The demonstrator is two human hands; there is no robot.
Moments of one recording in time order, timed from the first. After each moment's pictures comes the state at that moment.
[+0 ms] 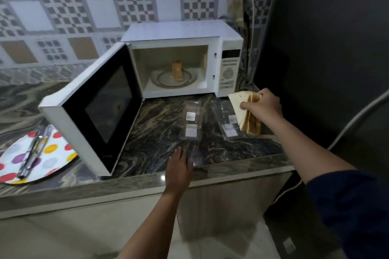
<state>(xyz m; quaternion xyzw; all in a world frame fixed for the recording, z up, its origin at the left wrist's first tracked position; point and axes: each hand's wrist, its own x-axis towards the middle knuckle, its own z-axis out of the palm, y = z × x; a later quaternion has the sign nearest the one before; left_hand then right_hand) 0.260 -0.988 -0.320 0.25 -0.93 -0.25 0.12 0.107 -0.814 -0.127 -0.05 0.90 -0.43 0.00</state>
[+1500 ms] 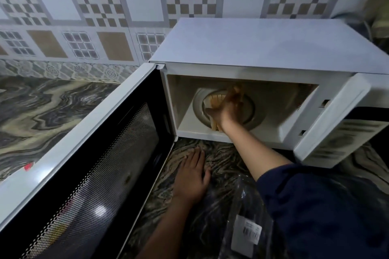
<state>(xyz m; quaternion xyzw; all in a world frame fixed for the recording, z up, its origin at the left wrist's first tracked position) 0.080 -1.197 -0.323 0.27 -0.94 -0.16 0.10 -0.080 -1.194 -0.197 -0.24 0.89 -0.37 0.10</state>
